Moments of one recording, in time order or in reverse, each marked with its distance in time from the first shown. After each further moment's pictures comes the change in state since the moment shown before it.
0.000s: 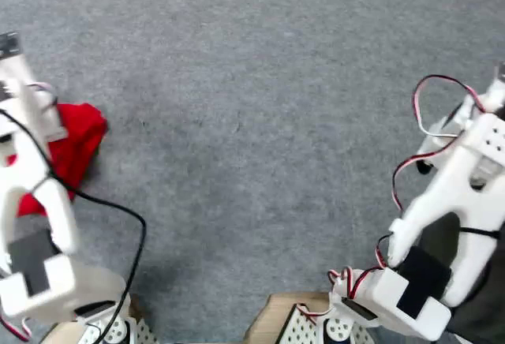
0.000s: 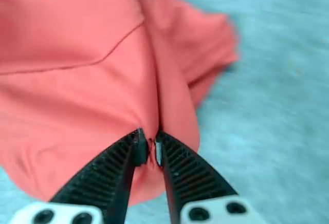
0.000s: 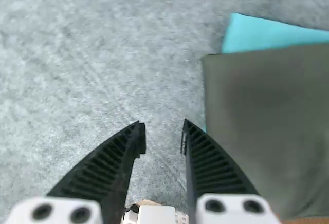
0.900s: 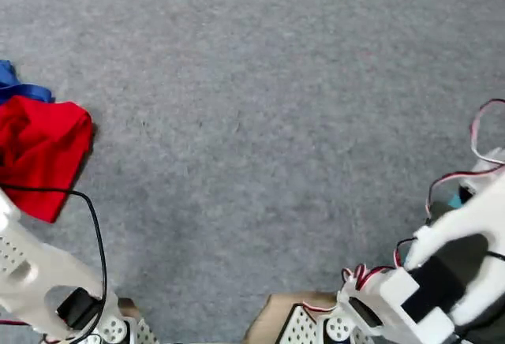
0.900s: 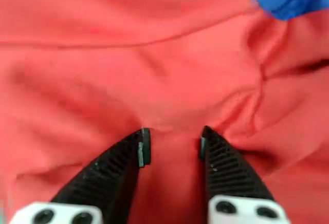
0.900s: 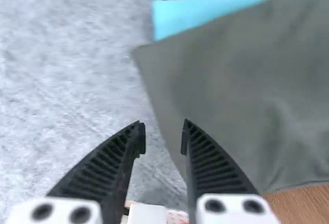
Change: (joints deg) left arm -27.5 32.0 -11.3 -22.2 -2.7; right arm 15.8 0.0 0.0 0.0 3.2
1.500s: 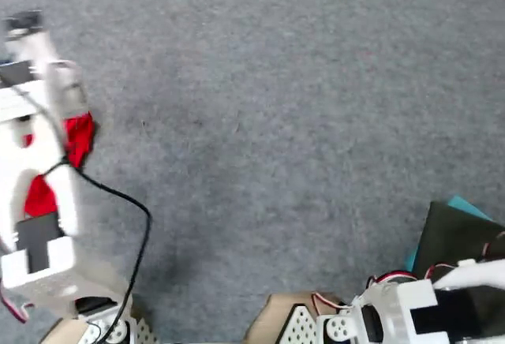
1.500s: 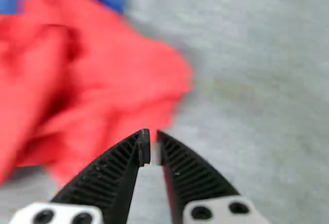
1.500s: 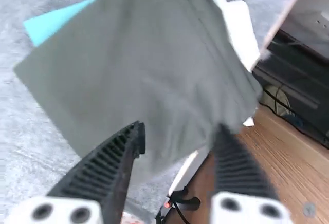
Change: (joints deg) left arm 25.0 -23.3 -1.8 23.2 7.2; right arm 29.1 0.0 -7.0 0.0 16.0
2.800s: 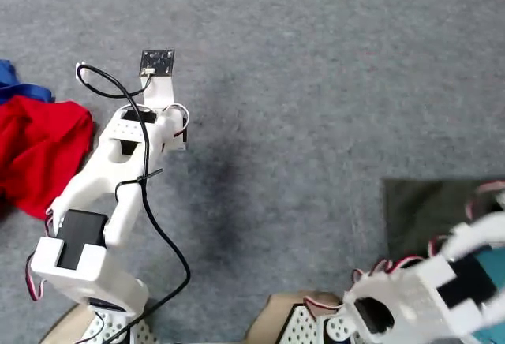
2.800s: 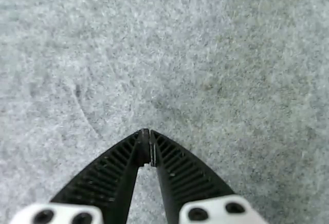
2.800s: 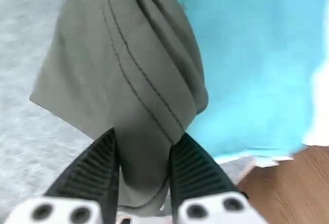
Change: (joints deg) left arm 32.9 0.0 35.1 -38.7 6.2; right arm -11.5 11.1 -0.9 -0.3 -15.3
